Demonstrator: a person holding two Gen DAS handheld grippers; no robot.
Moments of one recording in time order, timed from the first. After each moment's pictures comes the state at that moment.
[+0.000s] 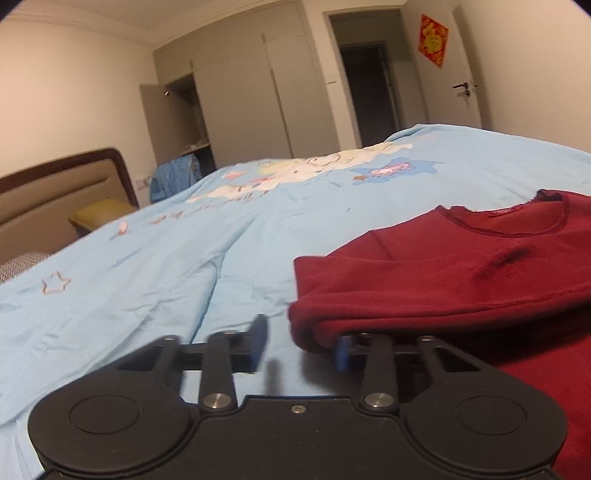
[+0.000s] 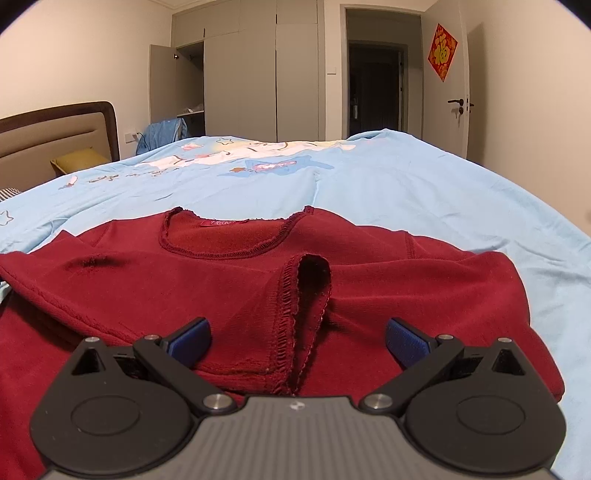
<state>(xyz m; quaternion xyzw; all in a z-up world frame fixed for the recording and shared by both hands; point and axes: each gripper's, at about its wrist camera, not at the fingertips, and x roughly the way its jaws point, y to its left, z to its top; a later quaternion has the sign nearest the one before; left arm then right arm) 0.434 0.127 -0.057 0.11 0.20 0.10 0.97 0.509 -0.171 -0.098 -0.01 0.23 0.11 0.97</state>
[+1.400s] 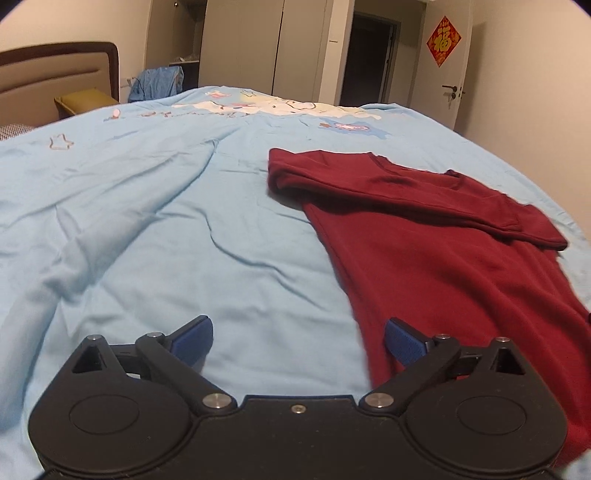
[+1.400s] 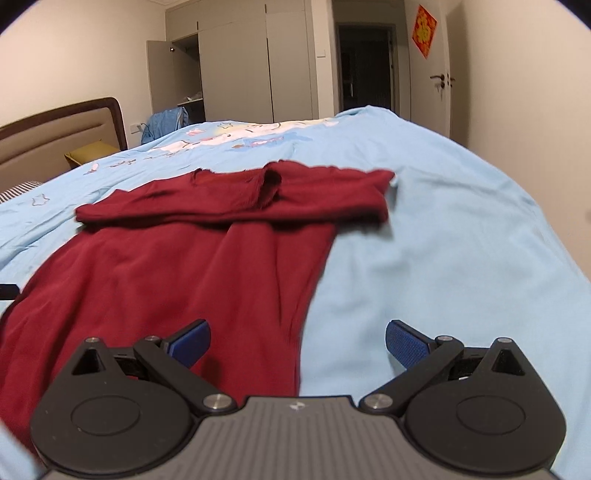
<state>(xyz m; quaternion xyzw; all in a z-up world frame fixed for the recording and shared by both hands) 0.239 0.121 -0.056 -0.08 0.30 0.03 0.95 0.311 -0.262 -0.090 0.02 0.27 0.12 0.95</state>
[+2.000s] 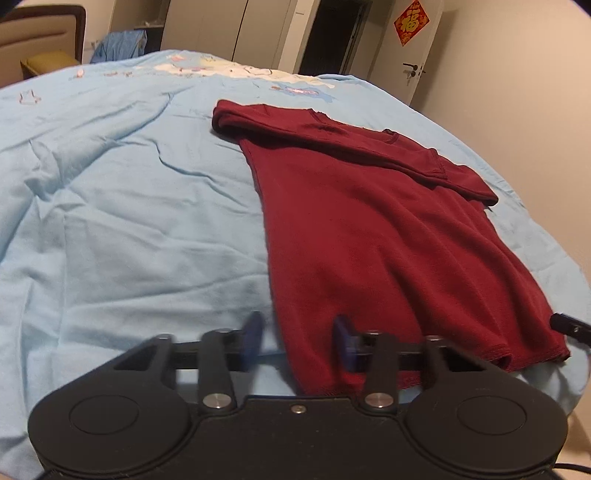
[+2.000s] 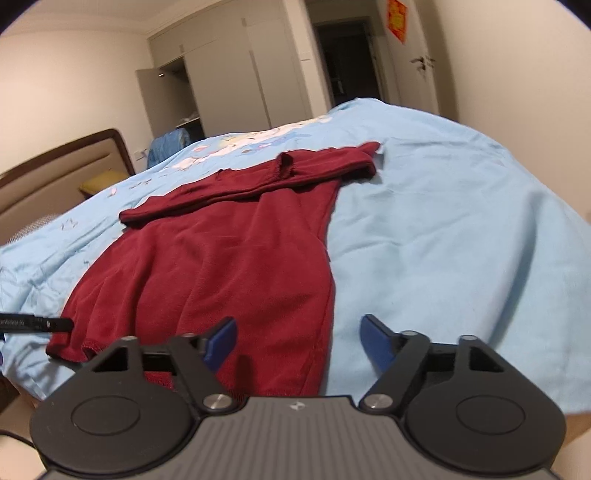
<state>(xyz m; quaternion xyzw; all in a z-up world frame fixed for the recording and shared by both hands) 0.179 0.091 -0.072 -0.12 0.35 -0.06 0.93 0.208 -0.272 -0.099 0.10 0.28 0.12 0.95</state>
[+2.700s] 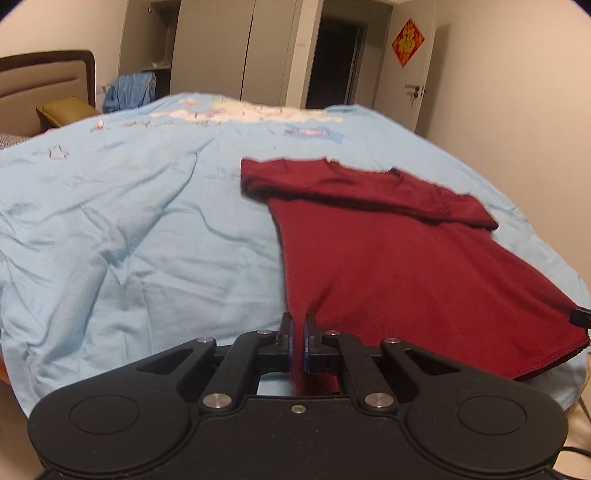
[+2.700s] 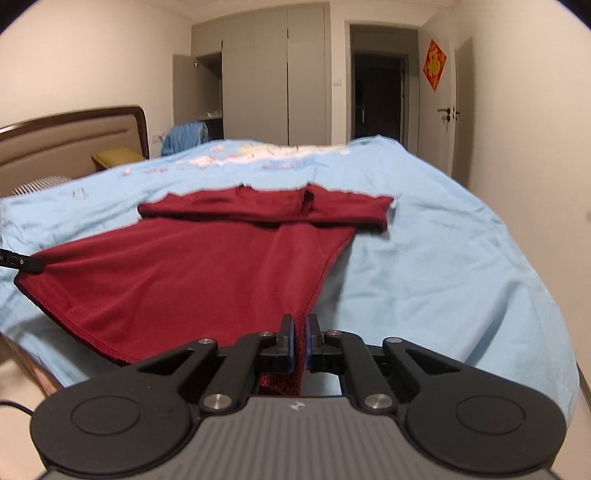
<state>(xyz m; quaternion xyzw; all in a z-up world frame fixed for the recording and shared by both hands) 0.144 0.107 -0.019 -0.06 0.31 -0.02 0.95 0.177 -0.252 -0.058 -0.01 0.24 0.13 0.96</state>
